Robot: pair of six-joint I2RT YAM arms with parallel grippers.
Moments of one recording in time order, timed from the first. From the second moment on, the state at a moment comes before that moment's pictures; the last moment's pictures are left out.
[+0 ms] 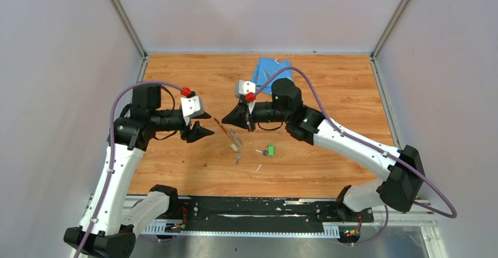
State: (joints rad) left arm -0.18 0.92 1.15 -0.91 0.96 0.73; right arm 0.89 1.39 1.18 0.12 -0.66 -0.15
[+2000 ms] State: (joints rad) left arm -0.29 0.86 1.14 -0.92 1.04 0.74; right arm 1.03 1.30 1.25 -0.12 -0.56 -0.26
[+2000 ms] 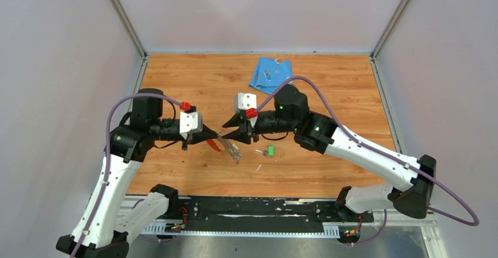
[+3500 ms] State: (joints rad) left arm -0.33 0.65 1.10 -0.93 1.25 1.57; right arm 1.05 1.14 1.20 -0.14 -0.67 -0.36
